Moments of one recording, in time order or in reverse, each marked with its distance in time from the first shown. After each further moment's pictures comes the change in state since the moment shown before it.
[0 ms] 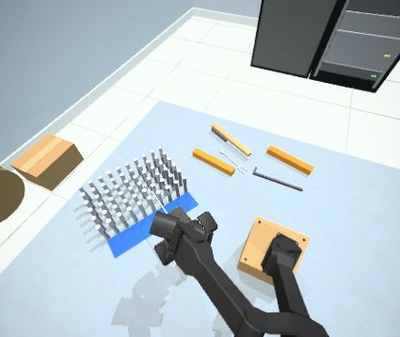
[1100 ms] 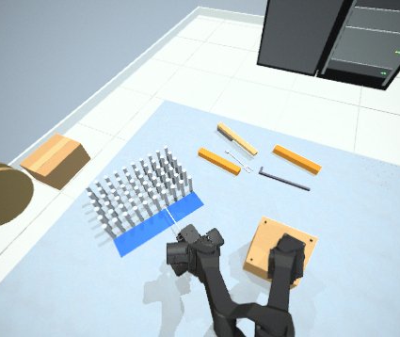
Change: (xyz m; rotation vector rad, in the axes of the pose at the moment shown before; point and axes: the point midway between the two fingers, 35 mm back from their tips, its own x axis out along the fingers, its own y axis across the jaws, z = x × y) arm 0.107 -0.003 -0.050 0.014 0.008 0.014
